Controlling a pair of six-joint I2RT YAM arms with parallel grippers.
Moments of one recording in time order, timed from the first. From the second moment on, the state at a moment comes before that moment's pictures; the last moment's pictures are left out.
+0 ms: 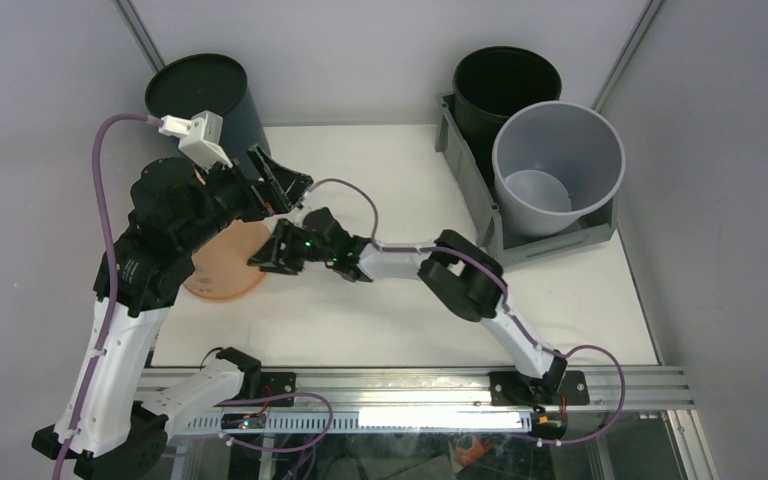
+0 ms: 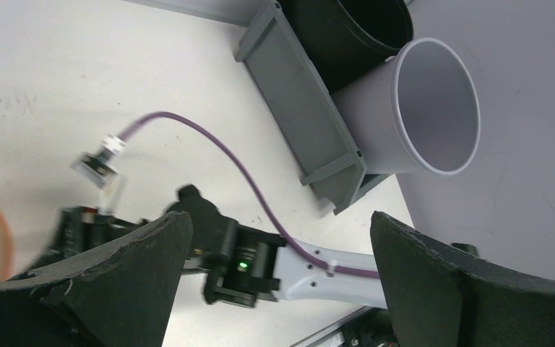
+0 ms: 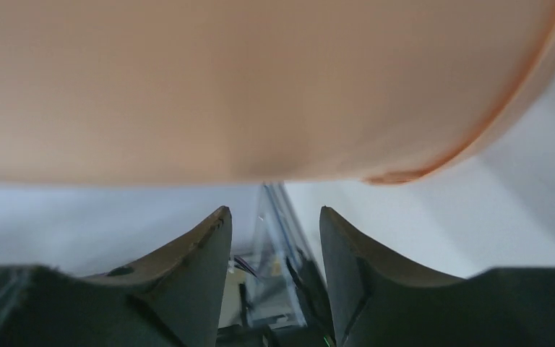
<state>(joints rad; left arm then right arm) -0.42 0.93 1.47 -0.76 0.07 -0.60 1.05 2.23 1.47 0.45 -0.33 1.25</state>
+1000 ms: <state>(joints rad) -0.44 1.00 1.29 -0.64 0.12 -0.59 0.93 1.15 1.40 -0.59 0.58 0.54</state>
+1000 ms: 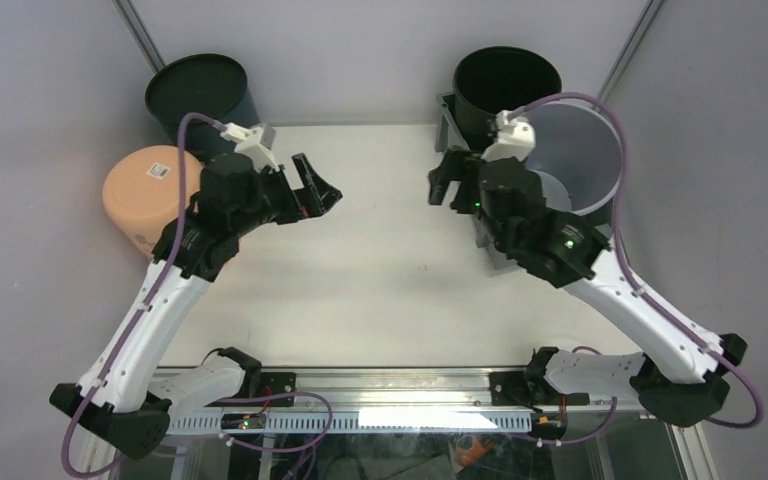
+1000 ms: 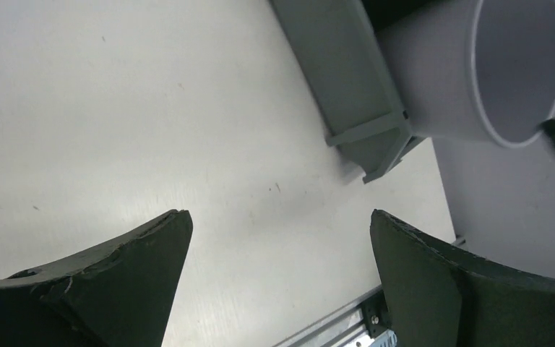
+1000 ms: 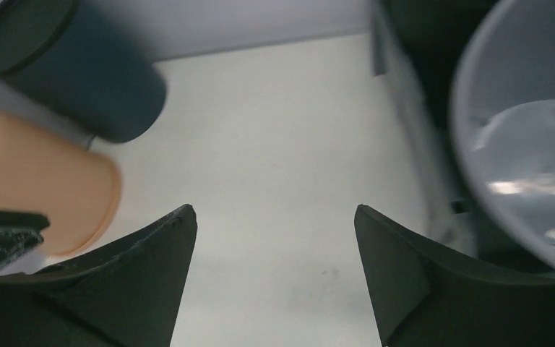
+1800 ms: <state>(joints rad) -0.69 1.10 1.11 -0.54 -0.04 -0.67 0.48 1.42 1.56 -0.85 0.47 0.05</state>
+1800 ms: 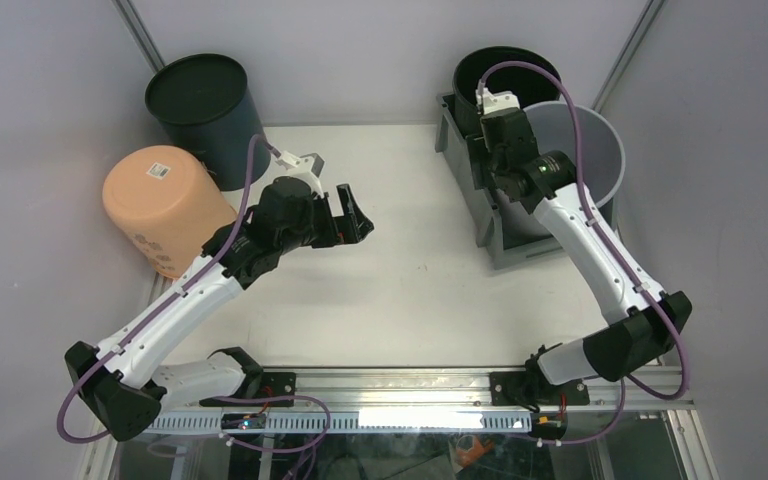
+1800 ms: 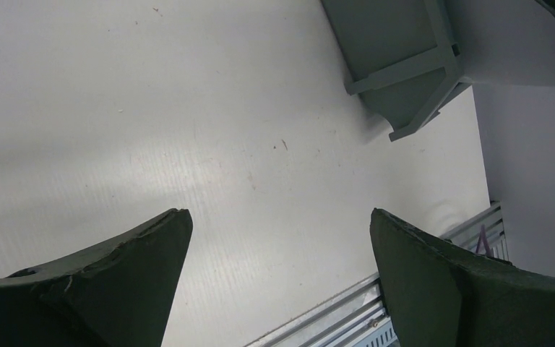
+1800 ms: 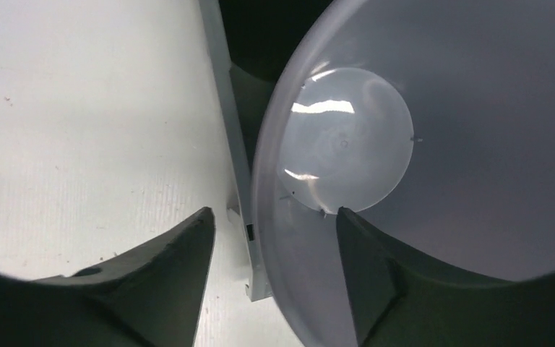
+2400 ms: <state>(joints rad) -0.69 1.09 1.12 -0.54 -0.06 -0.68 0.36 1.41 1.63 -0.93 0.36 0.08</state>
